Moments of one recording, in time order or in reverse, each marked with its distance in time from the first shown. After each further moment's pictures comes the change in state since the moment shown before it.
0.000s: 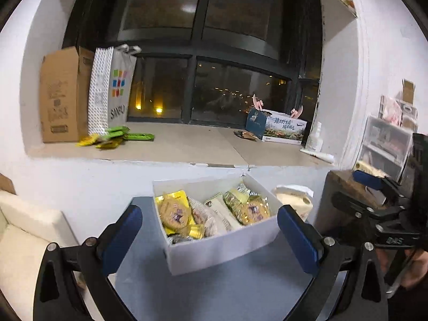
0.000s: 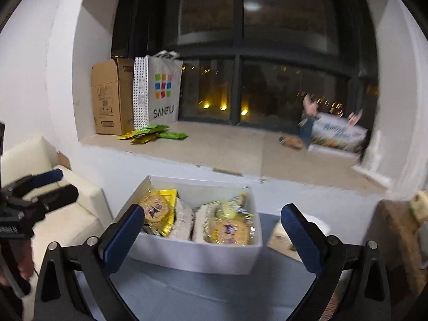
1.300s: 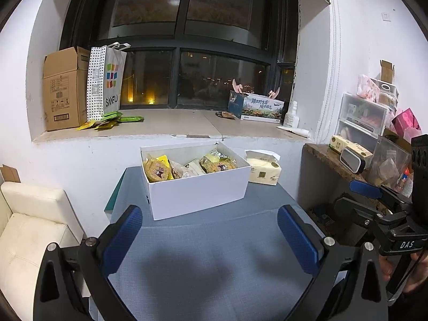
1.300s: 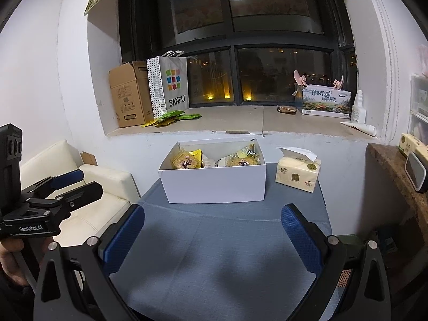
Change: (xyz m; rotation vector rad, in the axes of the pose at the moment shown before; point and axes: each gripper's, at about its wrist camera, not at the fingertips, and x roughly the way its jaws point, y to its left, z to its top) left arm -0.099 -0.053 -0.065 0.025 0.069 -0.051; right arm -0.140 0.010 -0.090 0.148 0.065 0.092
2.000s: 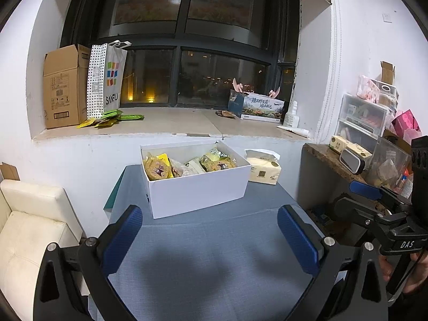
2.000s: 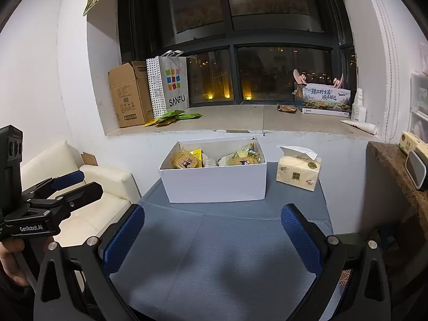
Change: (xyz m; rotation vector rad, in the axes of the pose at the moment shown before) left arm -0.001 0.002 -0.002 -0.007 0.004 -0.004; right arm 0.000 0.000 0.000 0.004 0.004 0.000
